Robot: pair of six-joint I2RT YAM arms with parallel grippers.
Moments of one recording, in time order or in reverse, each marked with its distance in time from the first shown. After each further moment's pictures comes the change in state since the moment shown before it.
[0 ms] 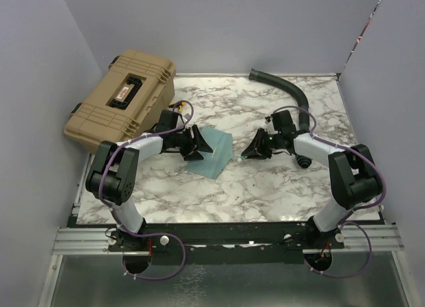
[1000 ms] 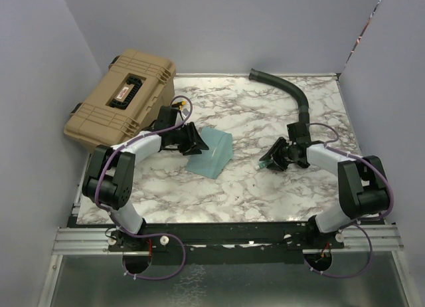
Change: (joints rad) left arm 0.002 -0.060 0.041 -0.057 -0.089 0.039; right arm -0.132 -0.101 -0.199 -0.033 0.203 0.203
